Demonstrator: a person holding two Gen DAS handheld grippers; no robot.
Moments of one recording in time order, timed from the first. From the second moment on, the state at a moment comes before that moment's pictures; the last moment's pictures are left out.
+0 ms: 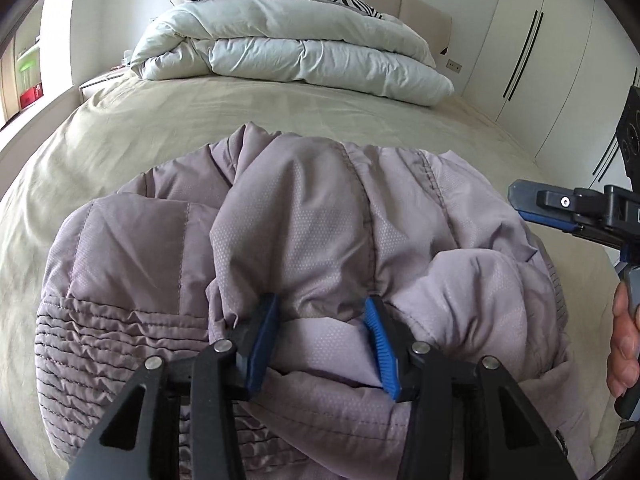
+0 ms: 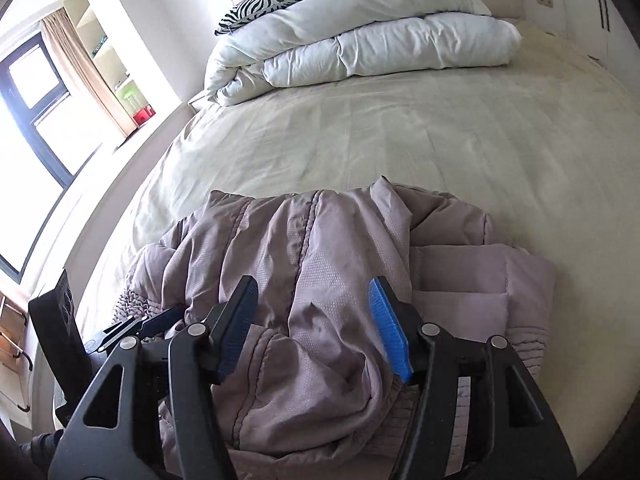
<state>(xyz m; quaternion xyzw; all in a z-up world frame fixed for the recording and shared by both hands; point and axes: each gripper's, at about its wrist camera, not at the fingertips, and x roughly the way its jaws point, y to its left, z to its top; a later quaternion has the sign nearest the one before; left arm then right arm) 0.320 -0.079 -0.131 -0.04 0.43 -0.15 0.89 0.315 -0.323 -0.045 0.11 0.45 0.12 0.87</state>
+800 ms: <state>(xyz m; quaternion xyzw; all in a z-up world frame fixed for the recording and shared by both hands) 0.296 -0.060 -0.107 -0.07 0.40 -0.16 0.90 0.279 -0.323 -0.078 0.04 0.42 0.03 0.91</state>
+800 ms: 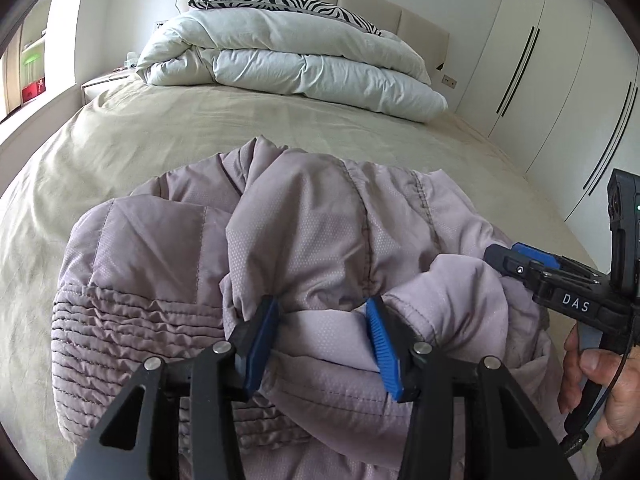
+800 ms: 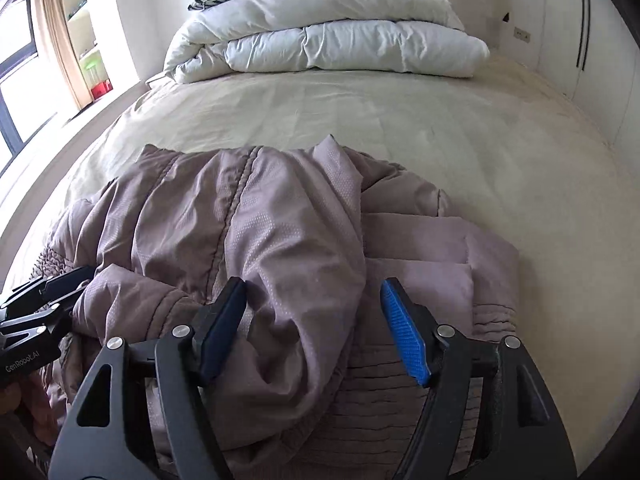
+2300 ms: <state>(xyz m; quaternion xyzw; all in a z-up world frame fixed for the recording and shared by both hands) -0.078 0.118 -0.182 -0.26 0.62 -0.19 0.72 -0.214 -0.475 -0.095 0.30 0.55 0.05 0.78</state>
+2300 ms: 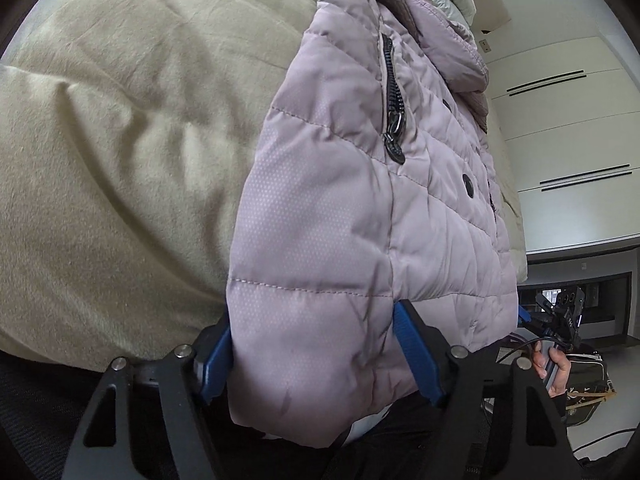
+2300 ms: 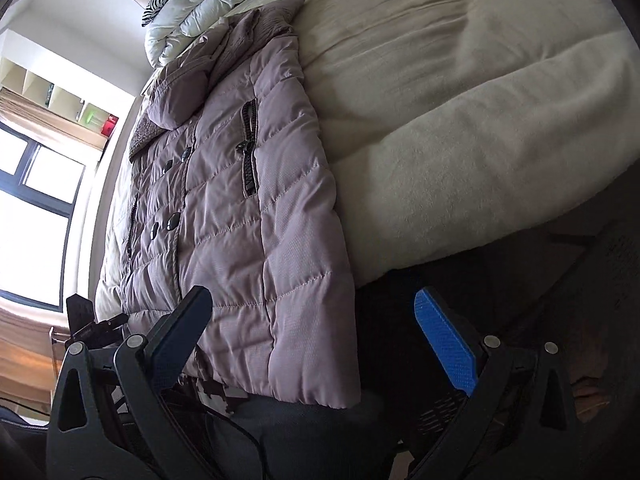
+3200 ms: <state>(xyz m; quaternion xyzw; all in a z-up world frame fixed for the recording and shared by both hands) -0.099 0.109 -0.147 -0.22 0.58 -0.23 0.75 -0.224 -0.432 -0.097 0.26 0.56 0.09 0.78</state>
